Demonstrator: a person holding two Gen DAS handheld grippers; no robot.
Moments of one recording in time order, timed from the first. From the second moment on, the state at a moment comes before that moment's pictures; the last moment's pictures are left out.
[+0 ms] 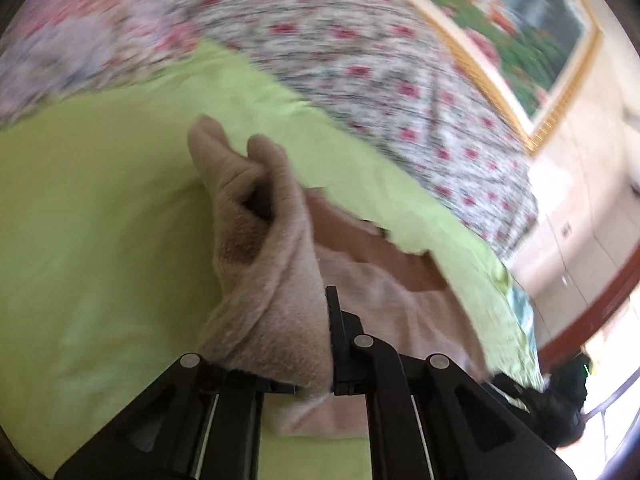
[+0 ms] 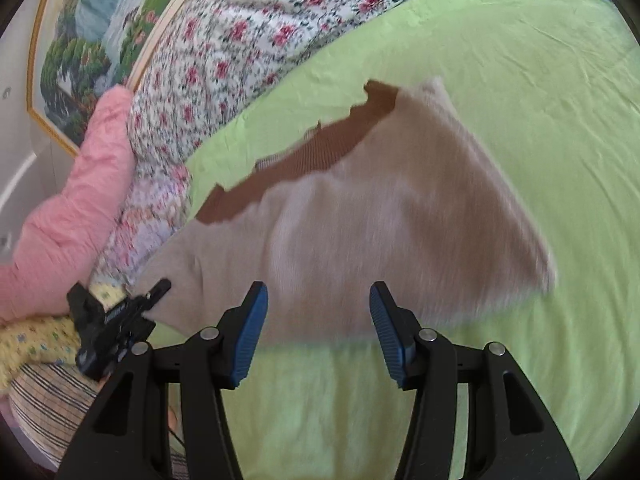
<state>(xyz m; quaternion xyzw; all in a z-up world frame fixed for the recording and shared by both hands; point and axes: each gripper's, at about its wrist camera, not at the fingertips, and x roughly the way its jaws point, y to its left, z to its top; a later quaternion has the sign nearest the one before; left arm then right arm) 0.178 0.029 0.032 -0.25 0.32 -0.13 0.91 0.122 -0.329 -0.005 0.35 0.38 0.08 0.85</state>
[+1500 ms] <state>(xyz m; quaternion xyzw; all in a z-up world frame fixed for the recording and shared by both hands) 0.200 -0.240 -0.018 -0.08 0.42 -0.34 0.84 0.263 -0.419 -0.025 0.27 0.45 0.15 0.84</state>
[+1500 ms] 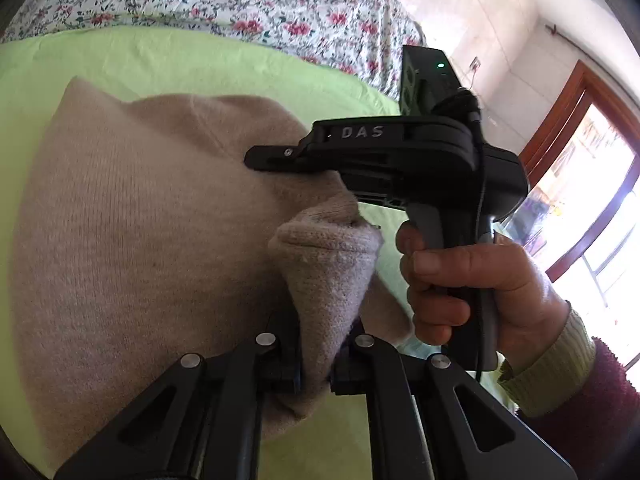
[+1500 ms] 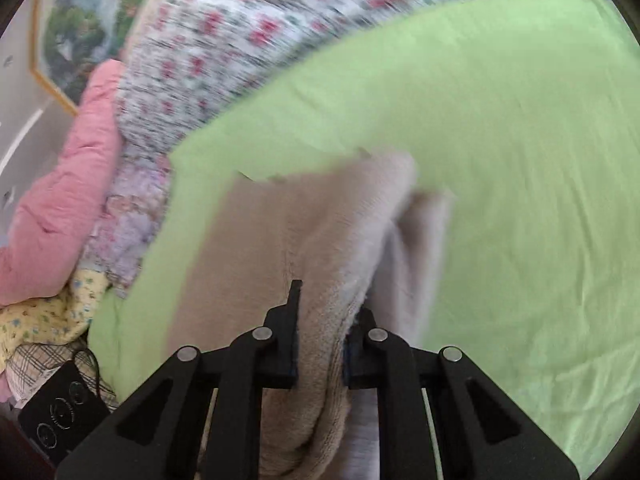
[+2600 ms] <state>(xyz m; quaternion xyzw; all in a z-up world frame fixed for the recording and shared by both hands) 0.237 -0.115 0.020 -0.17 0.44 -0.30 0.83 0.217 -0.436 -0.014 0.28 0.44 0.12 0.84</state>
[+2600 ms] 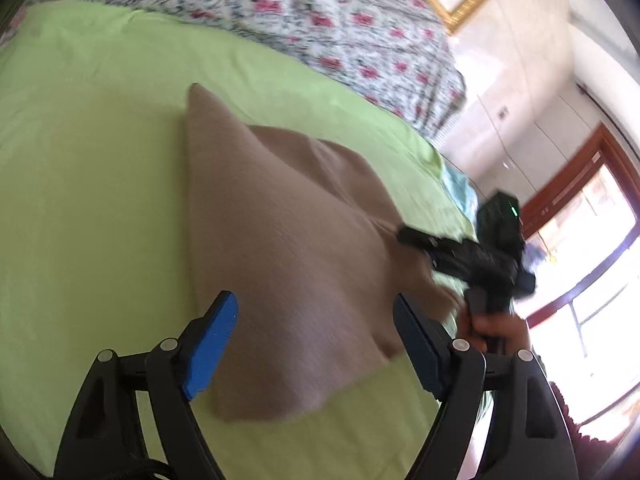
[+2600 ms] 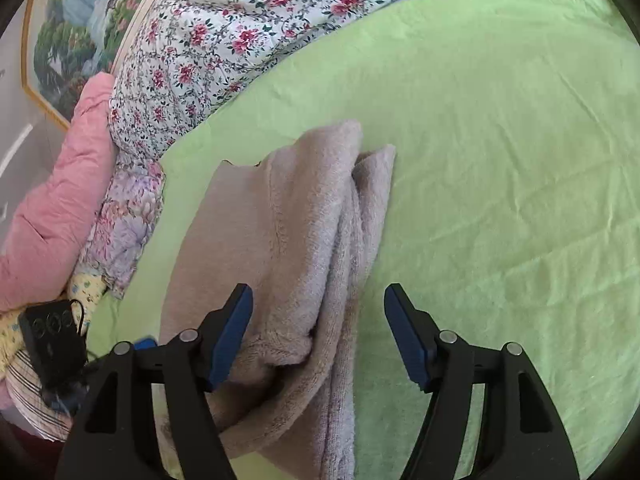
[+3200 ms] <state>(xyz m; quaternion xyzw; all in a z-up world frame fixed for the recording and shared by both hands) 0.325 -0.112 -0.053 -0.22 0.50 -0.30 0.78 0.246 -0.435 -0.039 0.31 0.45 0.16 0.82</state>
